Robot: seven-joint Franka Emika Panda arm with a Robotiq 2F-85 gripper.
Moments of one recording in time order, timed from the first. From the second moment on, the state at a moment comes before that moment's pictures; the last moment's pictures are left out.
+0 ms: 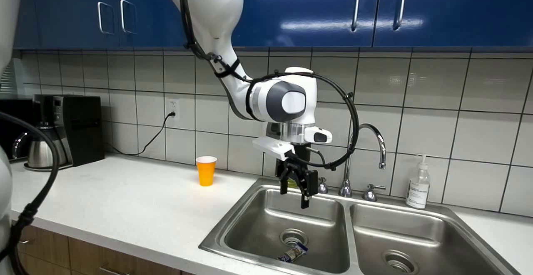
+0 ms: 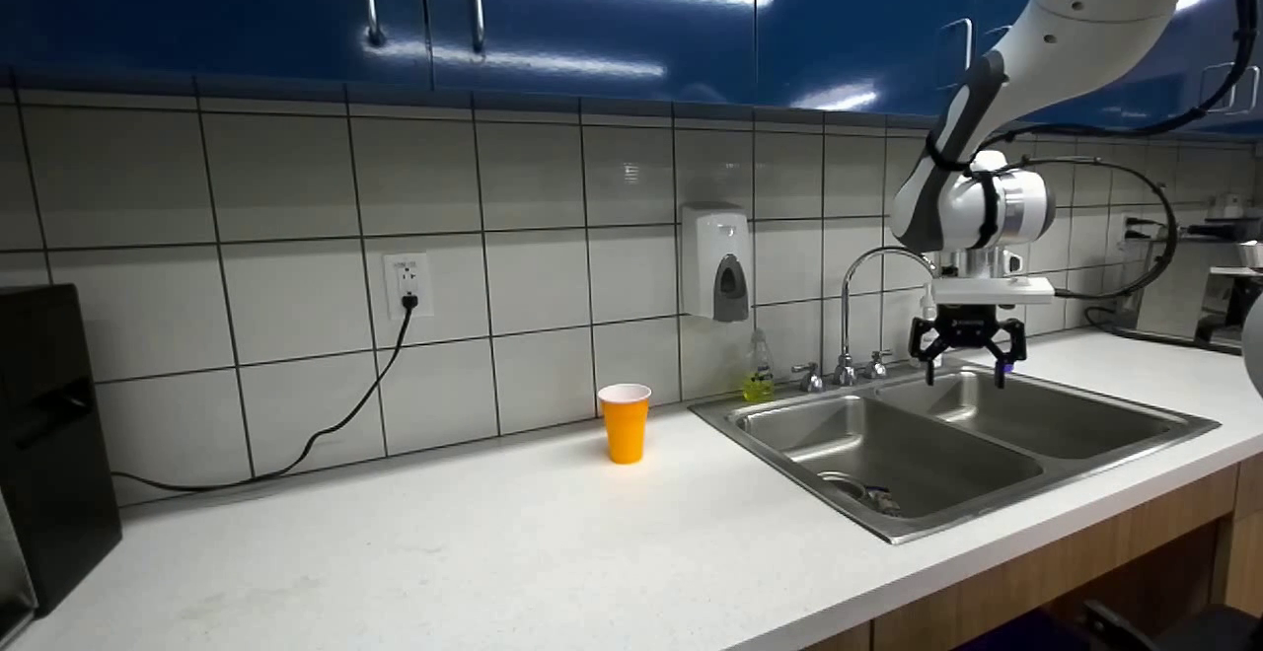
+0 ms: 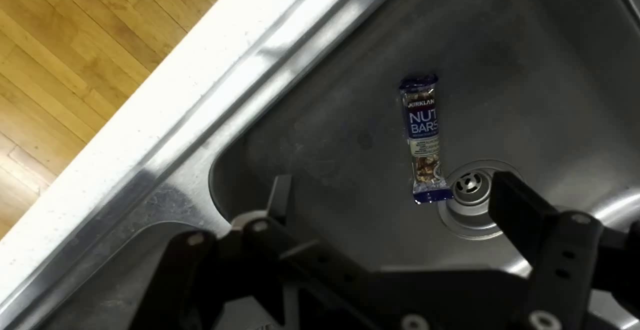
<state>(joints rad) -0.24 0.20 -0.30 -2.21 0.04 2.43 0.11</state>
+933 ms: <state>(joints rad) -0.24 0.52 -0.25 -2.00 0.05 2.48 0.12</state>
